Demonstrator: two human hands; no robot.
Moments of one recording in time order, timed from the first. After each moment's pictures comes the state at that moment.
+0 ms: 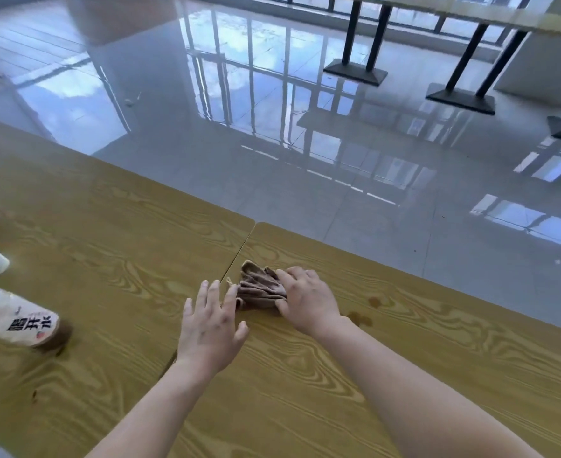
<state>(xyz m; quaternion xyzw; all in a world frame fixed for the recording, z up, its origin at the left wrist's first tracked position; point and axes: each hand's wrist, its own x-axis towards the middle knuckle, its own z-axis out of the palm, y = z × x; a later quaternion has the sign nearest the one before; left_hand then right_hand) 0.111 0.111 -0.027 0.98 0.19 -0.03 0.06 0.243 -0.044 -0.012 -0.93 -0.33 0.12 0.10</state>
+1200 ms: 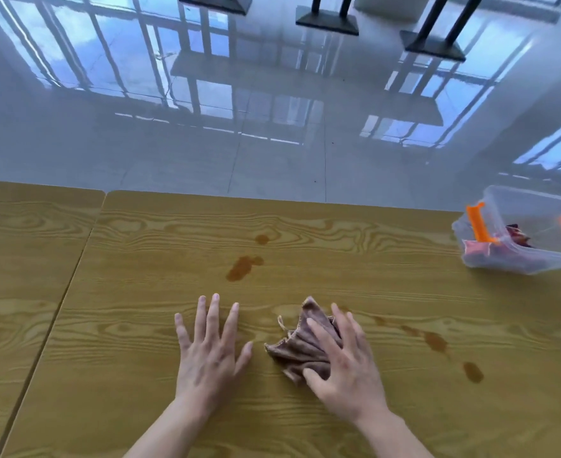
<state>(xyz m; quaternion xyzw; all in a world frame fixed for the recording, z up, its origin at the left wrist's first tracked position) 0.105 -0.058 -0.125 0.99 -0.06 -0.06 0.10 0.086 -0.312 -0.085 -0.98 -0.04 0.11 0.15</state>
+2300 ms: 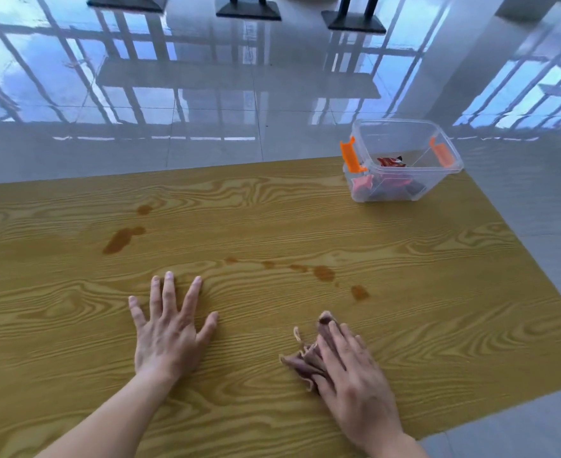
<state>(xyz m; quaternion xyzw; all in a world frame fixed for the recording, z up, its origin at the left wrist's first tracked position) 0.078 -0.195 -0.136 1.00 -0.03 -0.05 0.04 -0.066 -0.505 -0.132 -0.99 -0.06 0.01 0.10</state>
